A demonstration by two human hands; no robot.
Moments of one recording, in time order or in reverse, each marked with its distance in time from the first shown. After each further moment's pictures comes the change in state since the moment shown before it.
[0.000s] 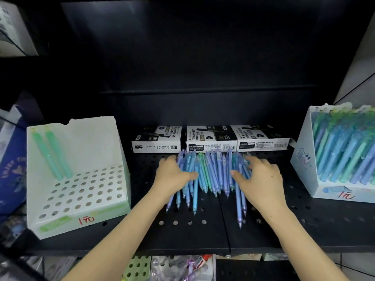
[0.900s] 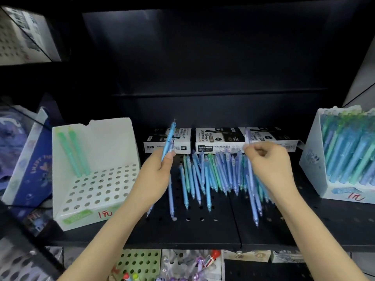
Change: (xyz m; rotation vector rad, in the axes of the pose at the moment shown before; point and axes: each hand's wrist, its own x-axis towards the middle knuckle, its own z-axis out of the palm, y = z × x) left_hand -0.048 -0.014 -0.053 -0.207 0.183 0.299; right_hand 0.005 -0.032 -0.030 0.640 0.078 0.035
